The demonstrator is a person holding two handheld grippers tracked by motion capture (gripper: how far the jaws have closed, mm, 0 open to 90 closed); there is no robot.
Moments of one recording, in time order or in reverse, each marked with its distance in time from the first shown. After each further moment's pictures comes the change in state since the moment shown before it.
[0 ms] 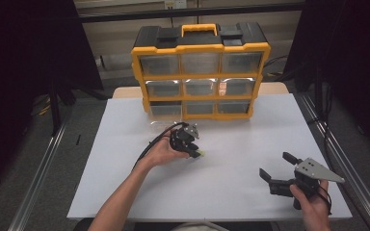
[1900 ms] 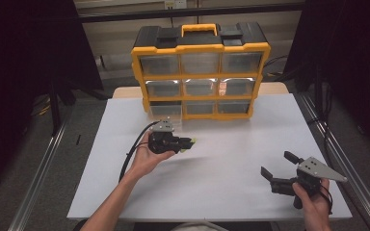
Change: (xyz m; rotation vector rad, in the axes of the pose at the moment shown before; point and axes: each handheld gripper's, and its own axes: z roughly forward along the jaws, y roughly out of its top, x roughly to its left) left arm -0.026 -0.039 -0.059 -0.481 0.127 -0.231; right arm -0.003 0.001 0.000 -0.016 0.002 0.039
